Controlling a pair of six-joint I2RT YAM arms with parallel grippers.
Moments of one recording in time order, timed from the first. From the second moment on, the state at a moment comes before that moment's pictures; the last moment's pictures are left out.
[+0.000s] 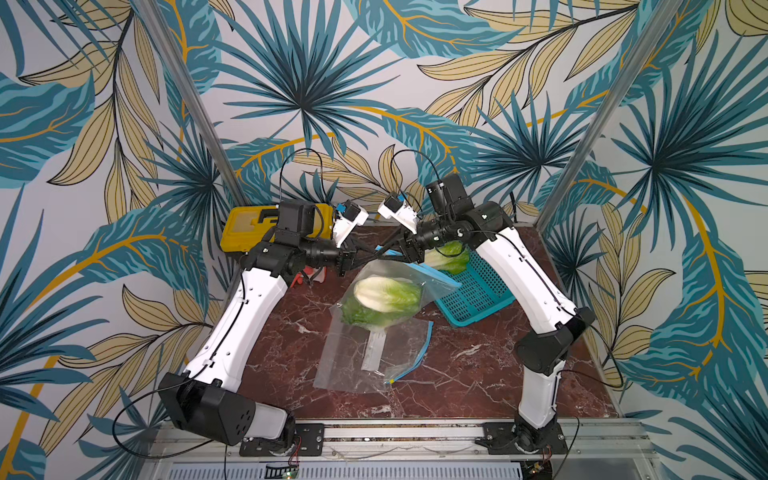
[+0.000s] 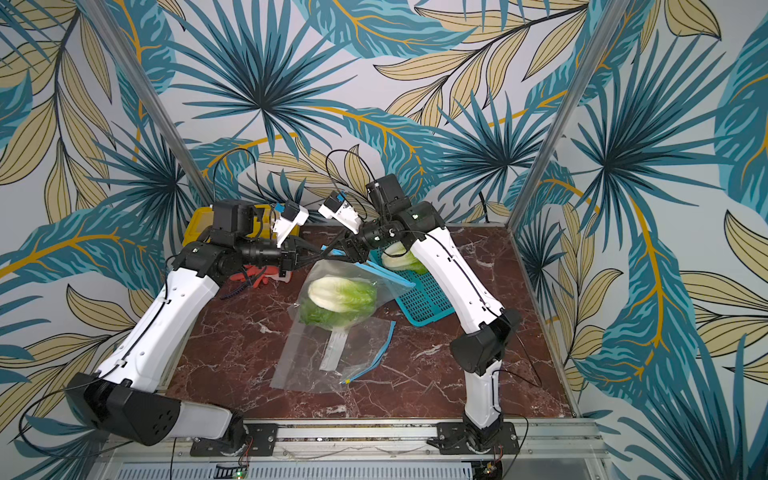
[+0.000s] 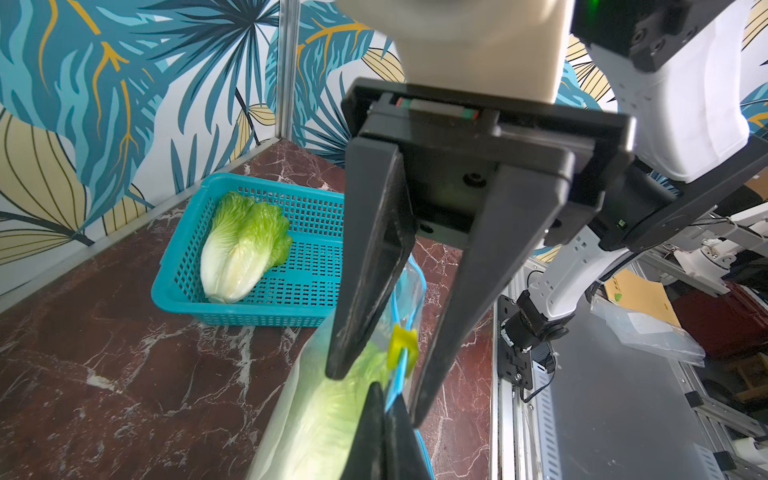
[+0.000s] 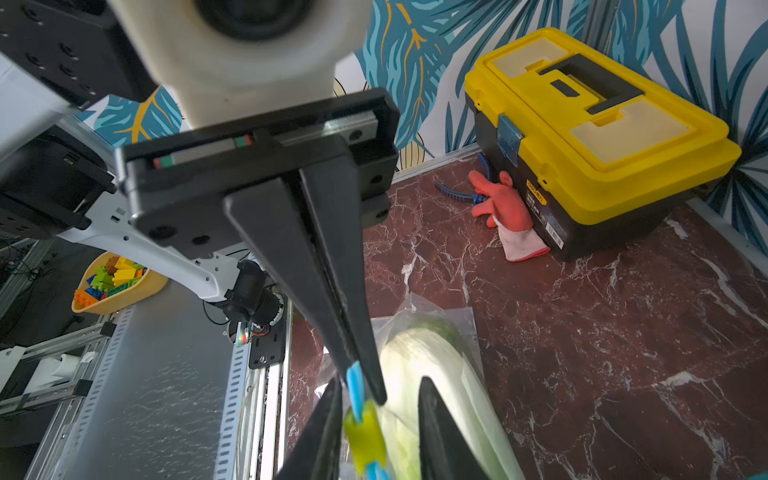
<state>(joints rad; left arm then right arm) -0.25 1.41 1.54 -0.70 1.01 0.17 0.57 1.94 2.31 -1.11 -0.80 -0.29</state>
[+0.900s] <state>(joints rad) -0.25 1.41 1.54 -0.71 0.98 0.19 0.55 1.91 2.30 -1.12 -0.81 -0.28</state>
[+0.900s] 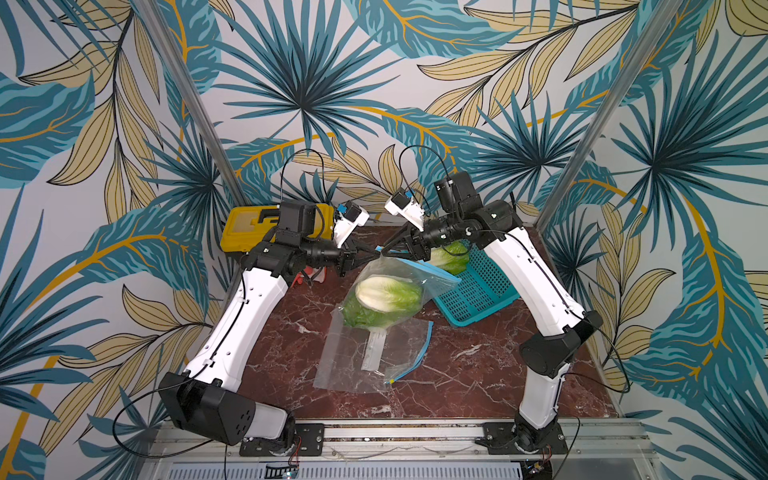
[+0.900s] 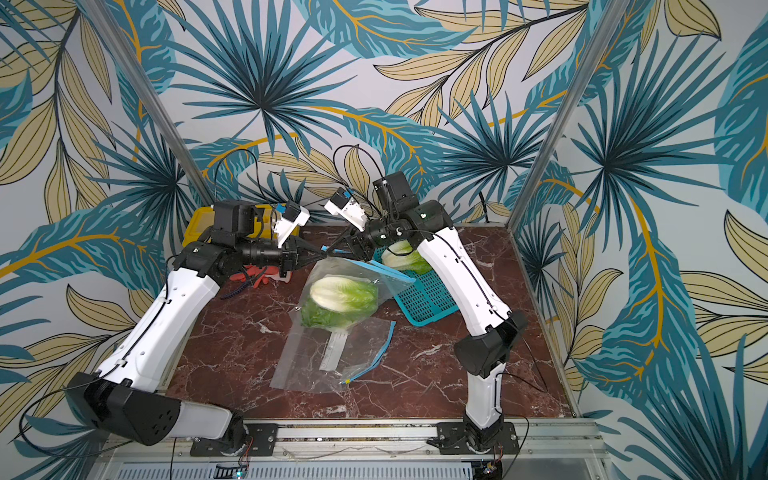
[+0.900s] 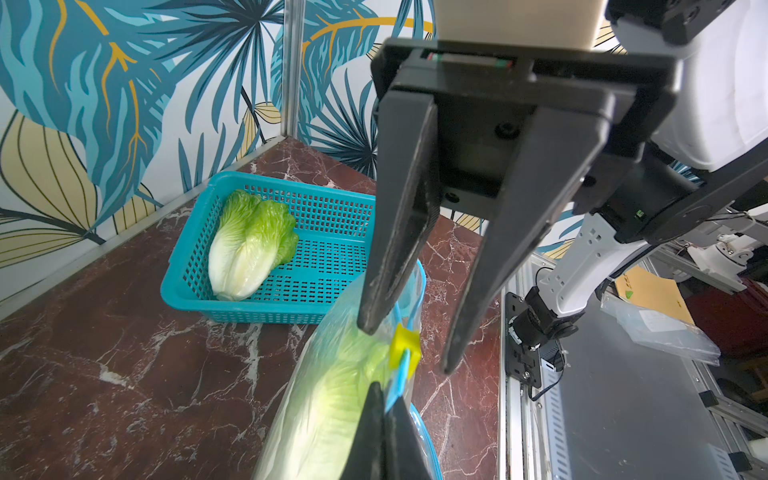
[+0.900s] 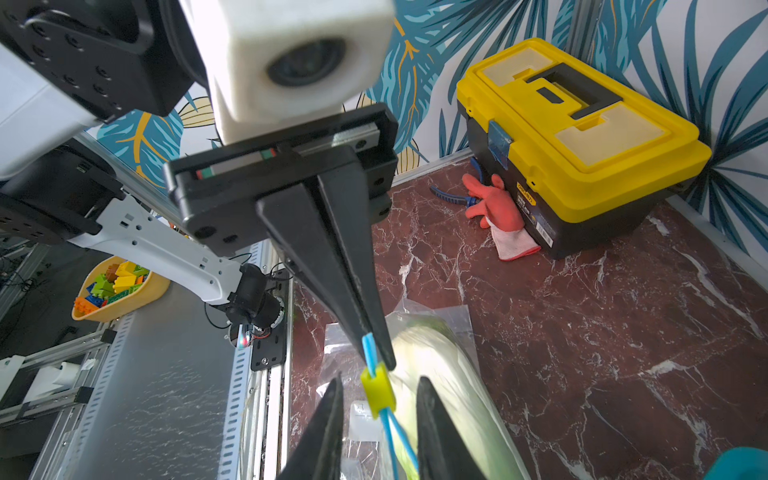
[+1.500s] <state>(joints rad) -0.25 1.41 1.54 -0.71 0.98 0.19 0.55 1.91 2.30 -1.12 -0.82 -0.27</state>
